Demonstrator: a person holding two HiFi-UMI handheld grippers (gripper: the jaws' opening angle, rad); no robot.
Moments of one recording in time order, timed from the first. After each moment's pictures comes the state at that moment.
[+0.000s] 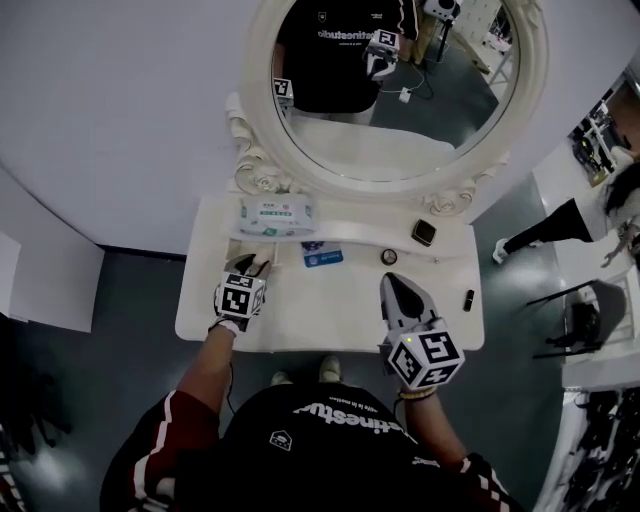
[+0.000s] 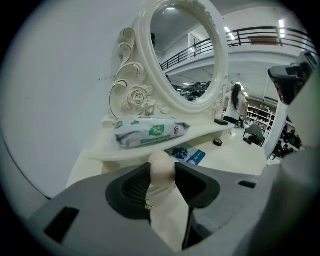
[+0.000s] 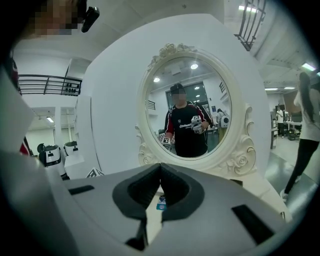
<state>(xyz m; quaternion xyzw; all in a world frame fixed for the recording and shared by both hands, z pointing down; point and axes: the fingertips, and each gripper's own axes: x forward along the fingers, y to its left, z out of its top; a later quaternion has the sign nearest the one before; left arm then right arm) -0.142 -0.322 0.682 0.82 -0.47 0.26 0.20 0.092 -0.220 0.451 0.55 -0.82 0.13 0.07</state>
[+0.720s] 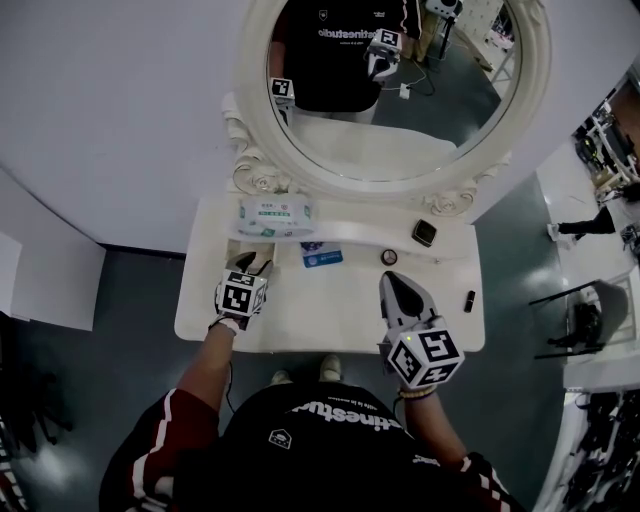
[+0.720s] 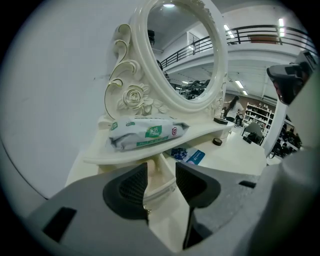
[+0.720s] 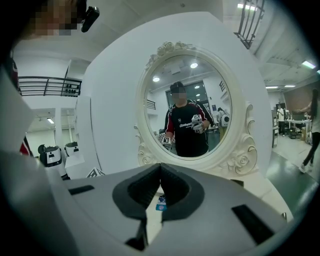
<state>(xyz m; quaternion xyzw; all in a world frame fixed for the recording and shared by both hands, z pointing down) -0.133 -0.327 0.683 0.82 -0.46 0.27 0.20 0.096 -0.228 0.453 0.54 -0.82 0.14 0.07</state>
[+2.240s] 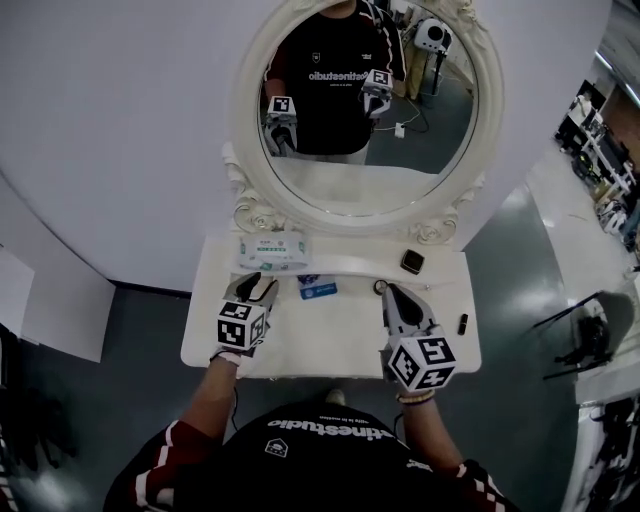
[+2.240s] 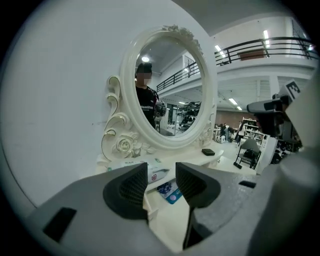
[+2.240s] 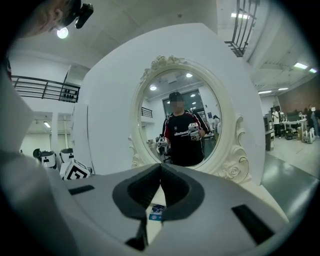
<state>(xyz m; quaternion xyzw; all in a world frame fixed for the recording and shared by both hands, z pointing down) -0.103 -0.309 0.558 0.86 -0.47 0.16 0.14 0.131 -0.231 0.425 0.57 -0.81 0.11 0.03</state>
